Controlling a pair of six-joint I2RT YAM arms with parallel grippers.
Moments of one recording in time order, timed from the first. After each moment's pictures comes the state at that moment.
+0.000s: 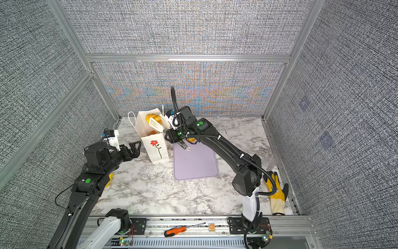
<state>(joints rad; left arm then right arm) -0.13 0.78 0.87 -0.49 0.14 -0.34 0.76 1.94 2.02 -0.83 -0.26 0.18</state>
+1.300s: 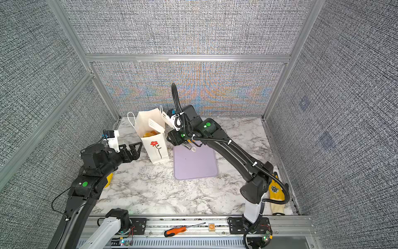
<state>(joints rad) -0.14 0.74 0.89 -0.51 0.21 -0.33 0.80 1.78 1.97 -0.92 -0.16 0.10</state>
